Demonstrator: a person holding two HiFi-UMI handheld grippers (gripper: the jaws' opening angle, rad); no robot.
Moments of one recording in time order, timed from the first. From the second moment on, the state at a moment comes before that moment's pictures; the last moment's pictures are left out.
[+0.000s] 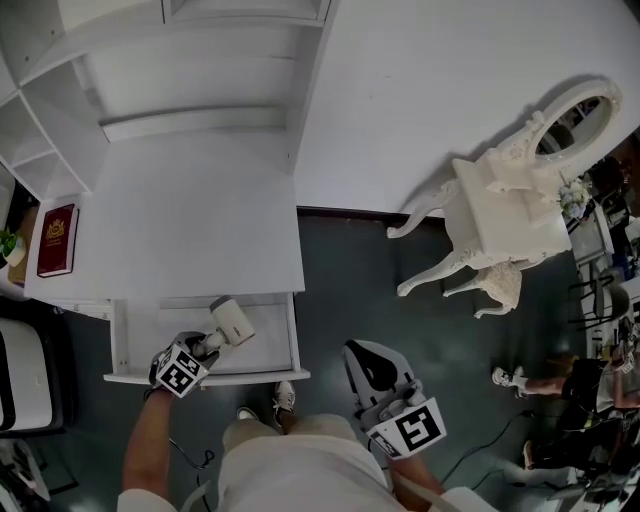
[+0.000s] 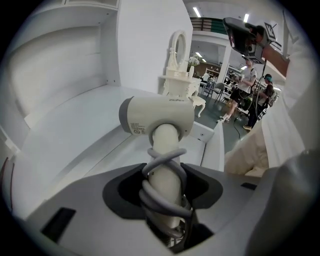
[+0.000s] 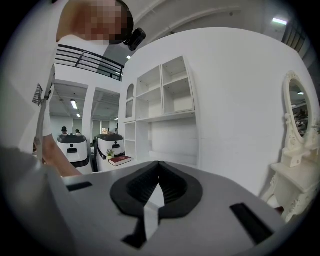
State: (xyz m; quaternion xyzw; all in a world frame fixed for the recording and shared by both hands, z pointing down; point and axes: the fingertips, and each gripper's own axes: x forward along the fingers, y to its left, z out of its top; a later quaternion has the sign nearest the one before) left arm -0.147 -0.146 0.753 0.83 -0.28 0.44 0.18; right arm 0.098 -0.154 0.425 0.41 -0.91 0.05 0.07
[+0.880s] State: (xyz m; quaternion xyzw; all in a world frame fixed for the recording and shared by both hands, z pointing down) left arm -0.141 -0.135 0.810 0.81 -0.19 0.54 0.17; right arm 0.115 -0.158 0.441 0.44 -0.89 0.06 0.08
